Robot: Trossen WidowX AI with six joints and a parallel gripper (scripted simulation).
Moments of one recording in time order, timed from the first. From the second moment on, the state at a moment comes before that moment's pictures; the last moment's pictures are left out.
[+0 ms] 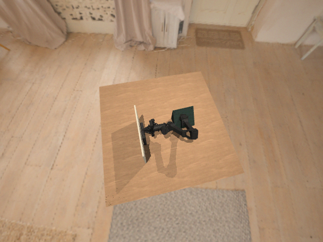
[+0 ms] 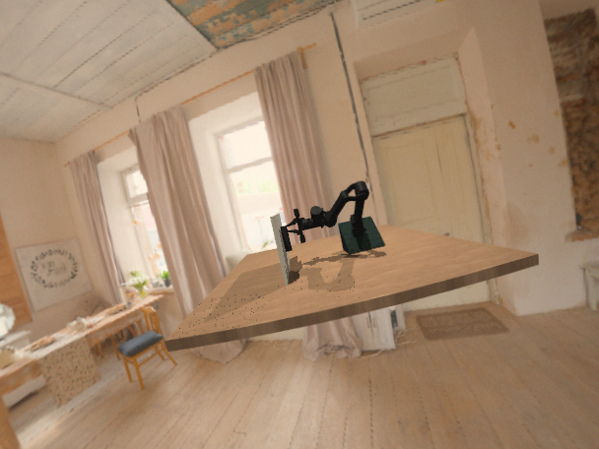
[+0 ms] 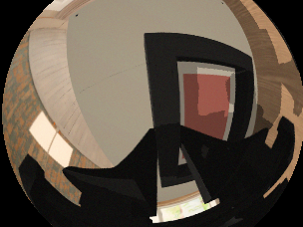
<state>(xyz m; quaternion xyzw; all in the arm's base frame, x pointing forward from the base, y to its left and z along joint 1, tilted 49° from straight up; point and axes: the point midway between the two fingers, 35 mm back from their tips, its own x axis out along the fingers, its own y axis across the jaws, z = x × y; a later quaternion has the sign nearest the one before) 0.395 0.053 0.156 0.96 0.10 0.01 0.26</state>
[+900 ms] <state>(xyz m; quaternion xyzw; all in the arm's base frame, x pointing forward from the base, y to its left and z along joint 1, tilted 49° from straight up) 0.395 0.053 0.156 0.96 0.10 0.01 0.26</state>
